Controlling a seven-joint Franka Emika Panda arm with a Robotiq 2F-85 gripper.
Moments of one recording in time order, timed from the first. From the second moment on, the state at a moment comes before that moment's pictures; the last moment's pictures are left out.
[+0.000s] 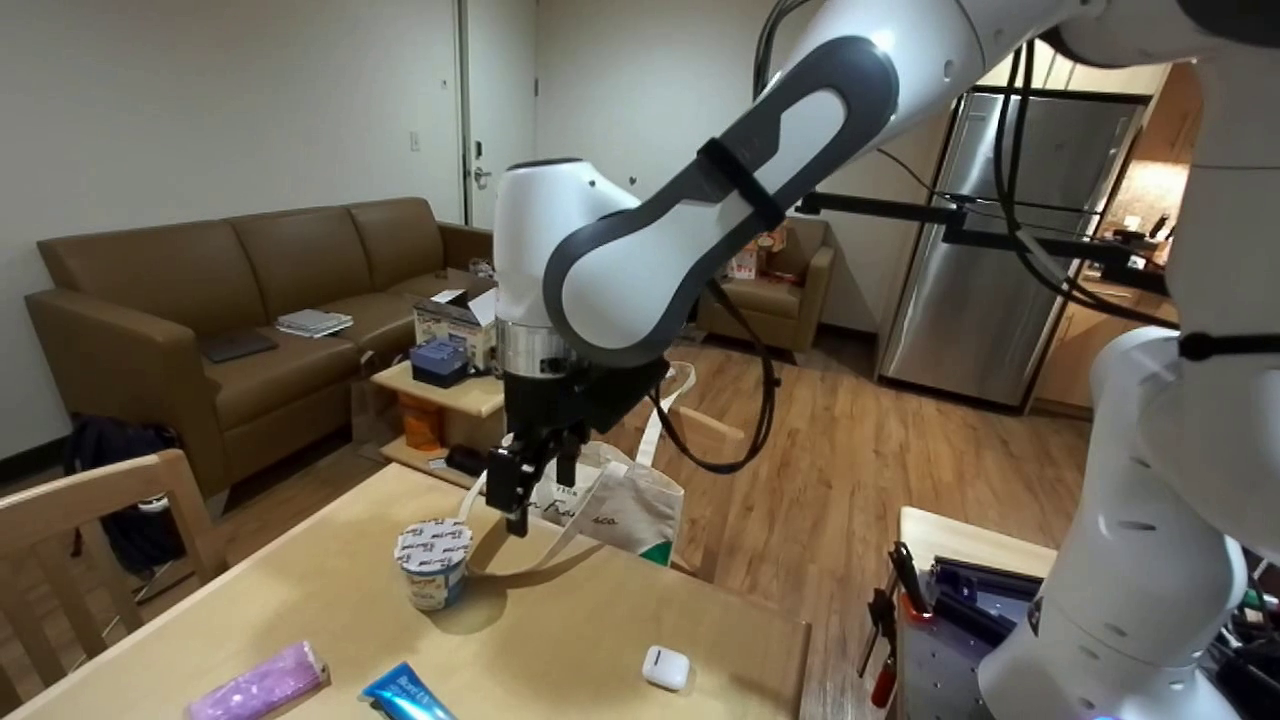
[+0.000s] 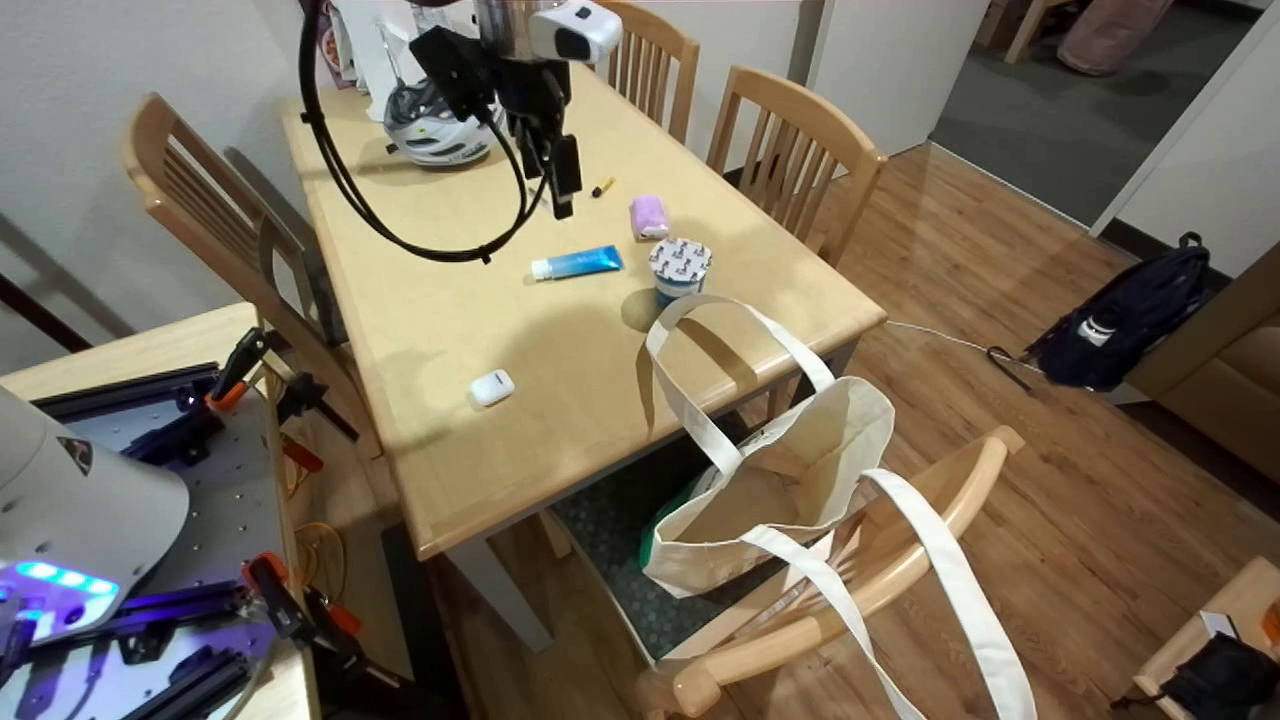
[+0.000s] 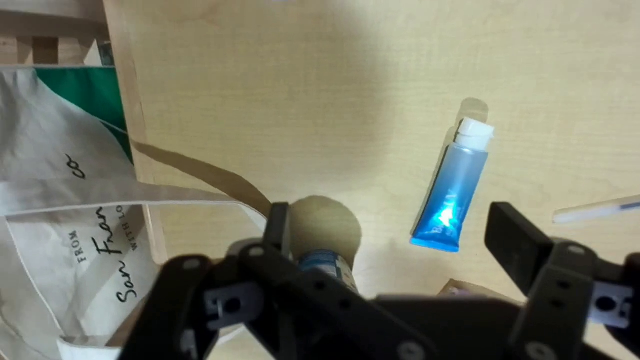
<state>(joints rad) 0.13 0.19 0.08 -2.21 0.00 2.39 0.24</state>
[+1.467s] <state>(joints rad) 0.28 0.49 0.02 -2.02 -0.01 2.67 0.64</state>
